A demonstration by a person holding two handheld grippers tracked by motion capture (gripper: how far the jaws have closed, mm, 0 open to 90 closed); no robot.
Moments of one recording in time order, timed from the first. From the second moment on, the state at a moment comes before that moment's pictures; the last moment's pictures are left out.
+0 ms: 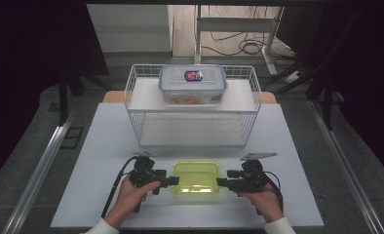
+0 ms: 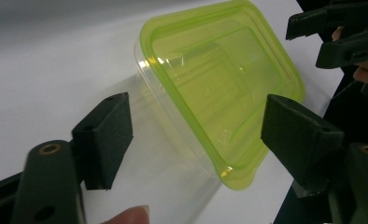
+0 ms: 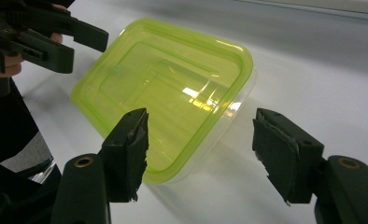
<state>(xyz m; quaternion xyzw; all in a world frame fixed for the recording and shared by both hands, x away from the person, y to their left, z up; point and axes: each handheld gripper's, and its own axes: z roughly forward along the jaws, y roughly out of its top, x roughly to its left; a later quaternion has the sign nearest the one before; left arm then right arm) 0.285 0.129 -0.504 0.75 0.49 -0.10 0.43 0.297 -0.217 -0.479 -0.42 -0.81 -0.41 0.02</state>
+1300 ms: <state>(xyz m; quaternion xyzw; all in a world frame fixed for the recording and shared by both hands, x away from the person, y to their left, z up) 0.275 0.125 -0.515 0.74 0.49 -0.13 0.44 0.299 -0.220 -0.501 -0.46 -0.76 -0.44 0.10</state>
